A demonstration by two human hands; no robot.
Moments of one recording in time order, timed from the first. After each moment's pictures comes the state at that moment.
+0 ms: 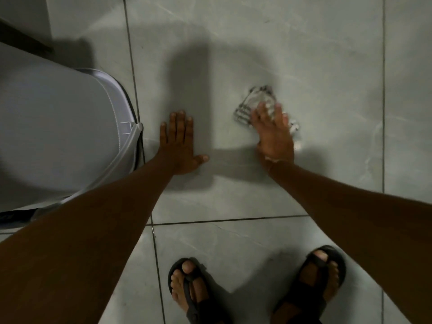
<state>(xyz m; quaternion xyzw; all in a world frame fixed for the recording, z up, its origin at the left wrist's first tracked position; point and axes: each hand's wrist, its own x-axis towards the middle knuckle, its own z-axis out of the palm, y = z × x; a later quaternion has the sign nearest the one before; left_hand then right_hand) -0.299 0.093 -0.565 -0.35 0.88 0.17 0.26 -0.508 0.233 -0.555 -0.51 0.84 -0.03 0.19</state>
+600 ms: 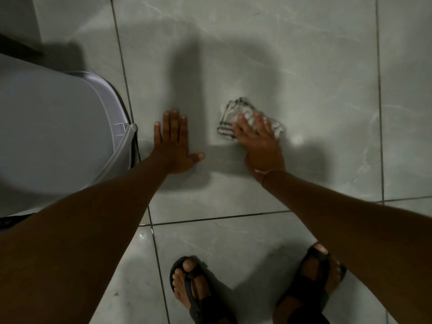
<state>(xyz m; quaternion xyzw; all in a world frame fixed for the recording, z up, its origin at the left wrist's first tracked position) -0.299 0.091 -0.569 -0.35 0.88 0.16 0.27 -0.485 0.252 -0.557 -0.57 0.80 -0.05 0.18</state>
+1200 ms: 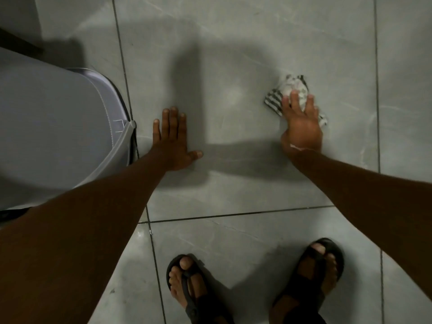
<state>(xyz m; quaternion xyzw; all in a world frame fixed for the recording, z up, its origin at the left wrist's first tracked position) -0.298 0.091 -0.570 -0.35 0.88 0.16 0.28 -0.564 0.268 -0.553 -0.42 0.88 -0.02 0.20</state>
